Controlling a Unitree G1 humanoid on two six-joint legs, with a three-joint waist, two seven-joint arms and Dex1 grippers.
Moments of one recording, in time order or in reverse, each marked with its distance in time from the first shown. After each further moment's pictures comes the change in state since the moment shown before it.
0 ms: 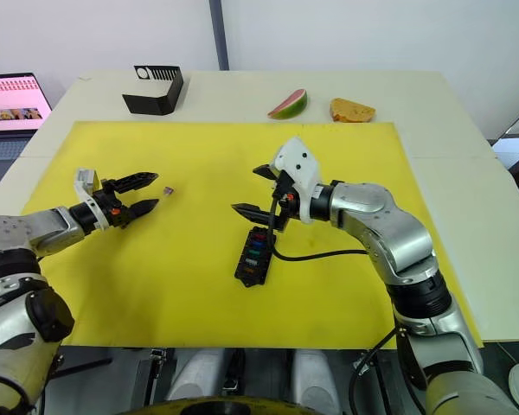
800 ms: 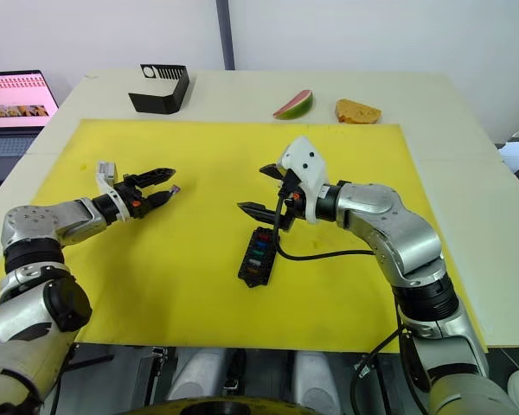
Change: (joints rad) left arm -0.060 -0.066 -0.016 0.040 0.065 -0.066 0.010; right arm 0.000 -0.003 -0.011 -0.016 0.013 0.018 -0.024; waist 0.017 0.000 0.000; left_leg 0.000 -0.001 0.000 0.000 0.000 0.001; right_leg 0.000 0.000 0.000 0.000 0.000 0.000
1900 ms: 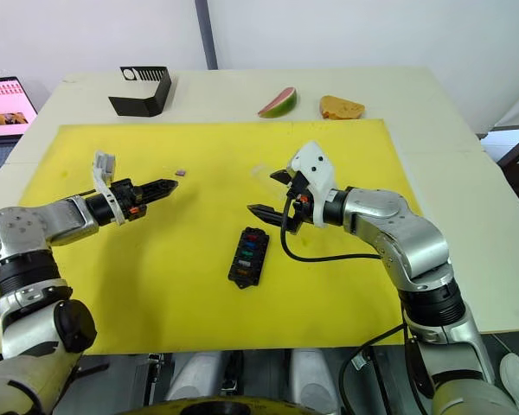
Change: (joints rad) left arm 0.110 -0.032 -0.027 -0.367 -0.041 0.056 0.029; right arm 0.036 -0.015 -0.033 -0.003 0.017 0.042 -0.016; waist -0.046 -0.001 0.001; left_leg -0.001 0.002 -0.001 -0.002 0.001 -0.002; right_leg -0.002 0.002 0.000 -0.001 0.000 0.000
